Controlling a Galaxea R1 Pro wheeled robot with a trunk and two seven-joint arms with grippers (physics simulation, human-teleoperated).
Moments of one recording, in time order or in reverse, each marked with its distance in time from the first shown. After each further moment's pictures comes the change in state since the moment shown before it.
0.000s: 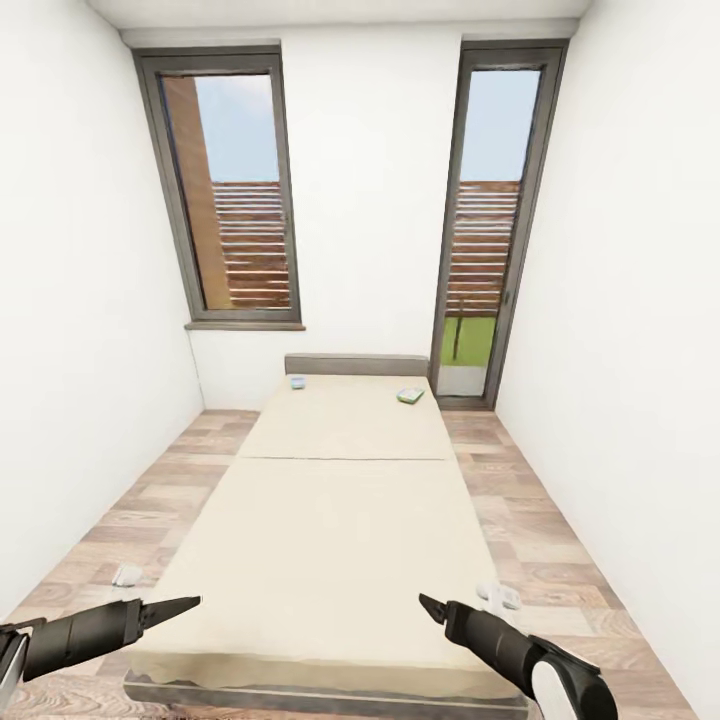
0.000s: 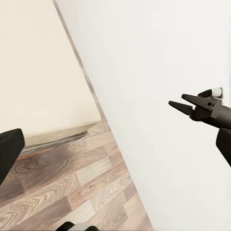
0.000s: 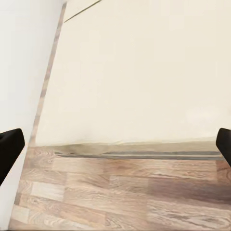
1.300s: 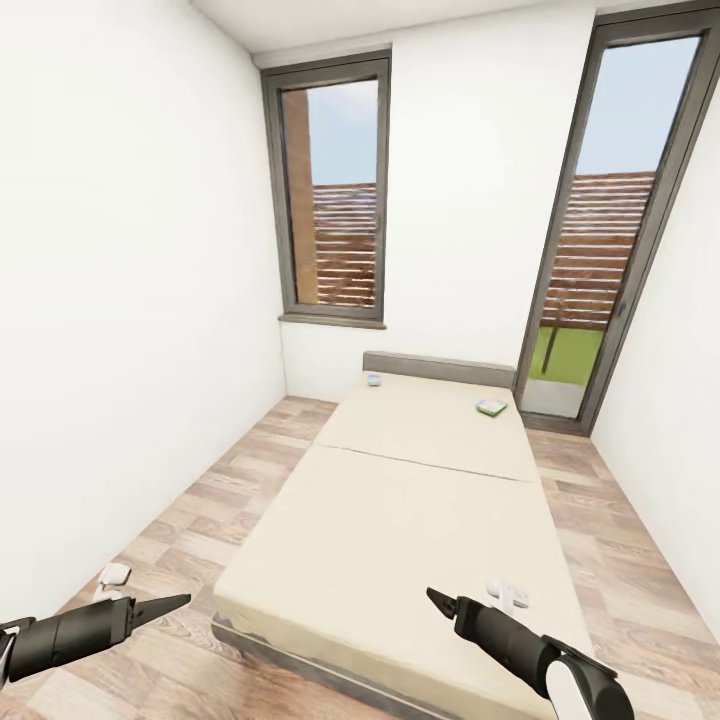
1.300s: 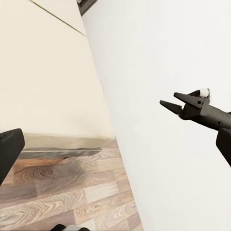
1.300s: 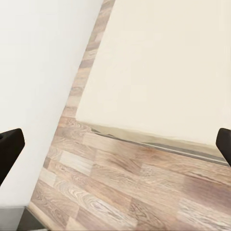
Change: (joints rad) left arm -0.002 0.020 0.019 0.005 -0.002 0.012 -0.069; right arm 0.003 -0.001 -0.063 -0.006 0.000 0.006 0.078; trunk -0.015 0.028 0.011
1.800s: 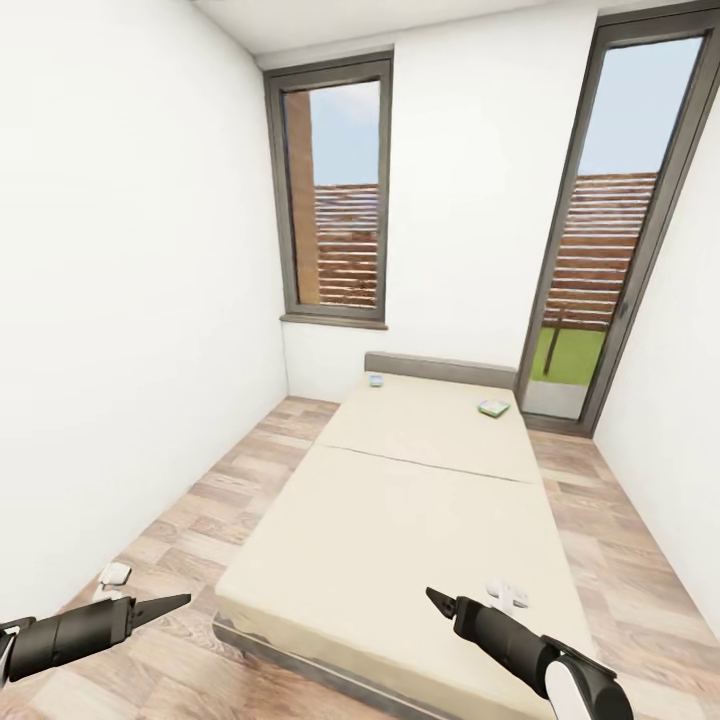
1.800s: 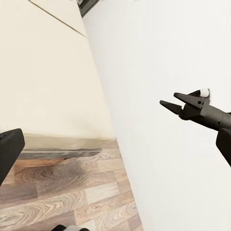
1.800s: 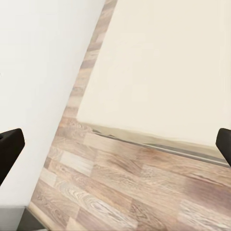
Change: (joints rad) left arm 0.000 -0.001 0.000 0.000 0.000 -0.001 0.001; right arm 0.001 0.001 0.003 -0.001 0.000 -0.006 0.000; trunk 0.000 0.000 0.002
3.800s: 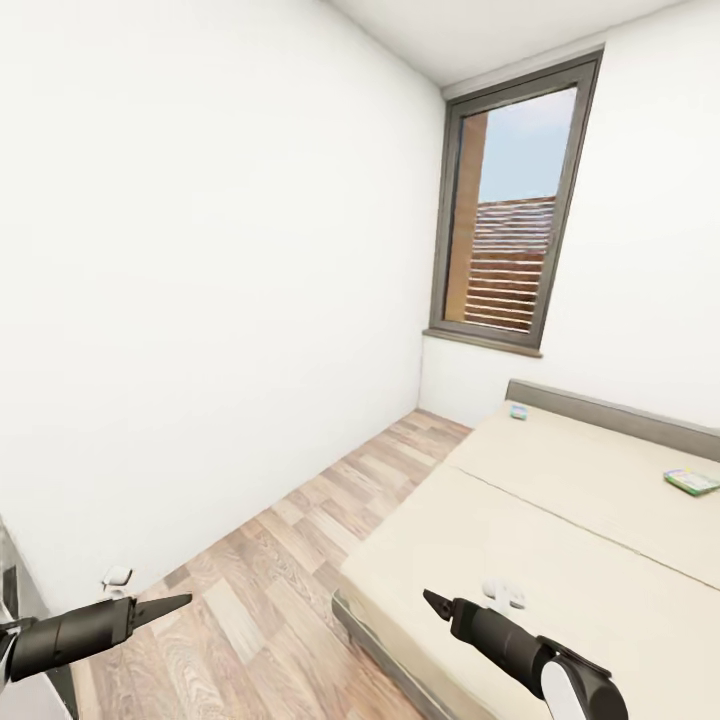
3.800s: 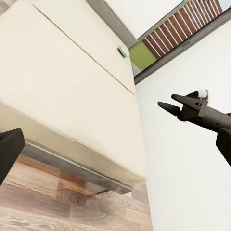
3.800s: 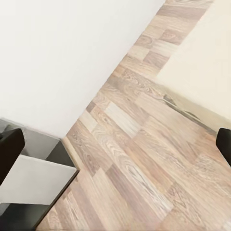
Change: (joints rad) left arm 0.001 -0.004 0.000 0.000 0.000 0.003 0.000; right arm -0.002 0.007 0.009 0.006 0.010 0.002 -0.009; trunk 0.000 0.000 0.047
